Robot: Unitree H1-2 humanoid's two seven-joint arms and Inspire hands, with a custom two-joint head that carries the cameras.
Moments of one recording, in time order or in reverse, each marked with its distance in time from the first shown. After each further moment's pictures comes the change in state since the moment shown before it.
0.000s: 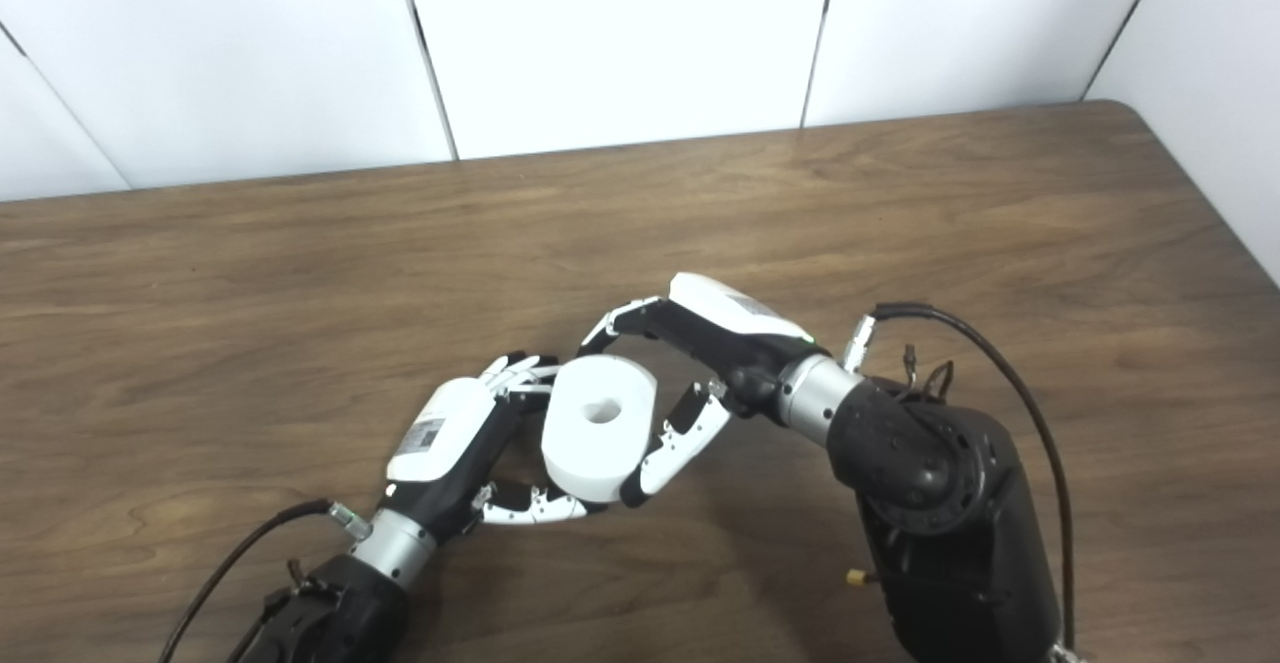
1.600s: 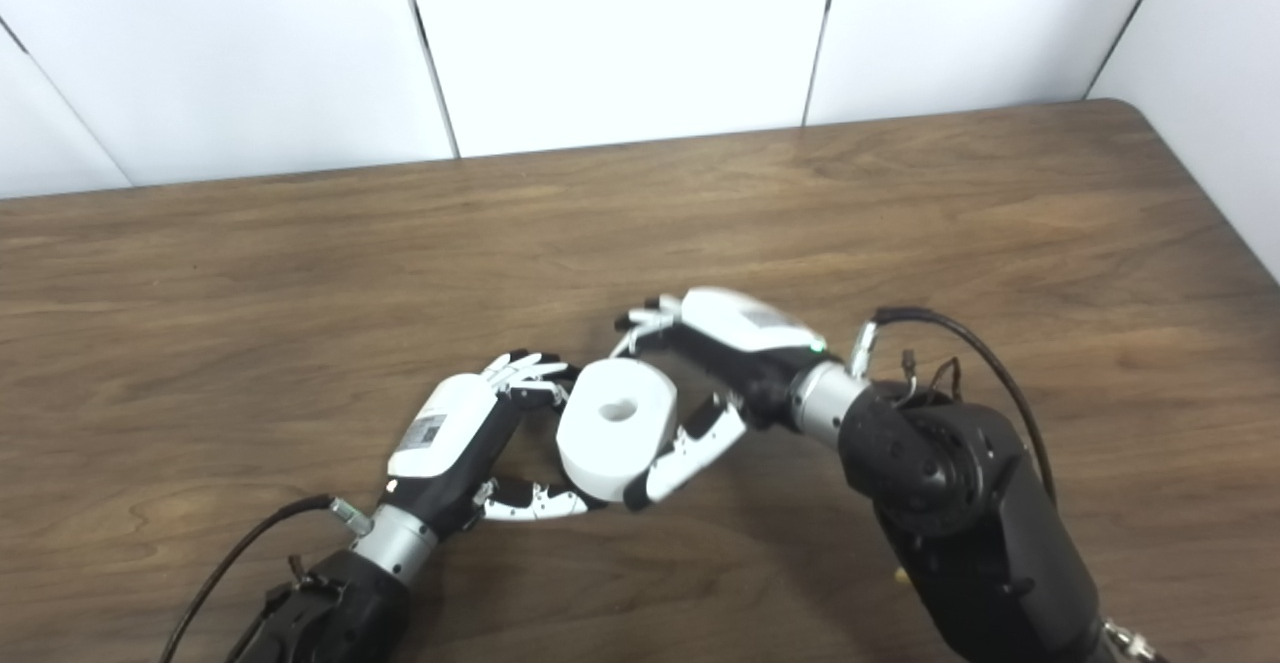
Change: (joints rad) left arm -0.001 -0.002 0.001 -0.008 0.003 0.008 -0.006; right arm 0.000 -0.166 0.147 0.049 -0.004 -0.003 -0.058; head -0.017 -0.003
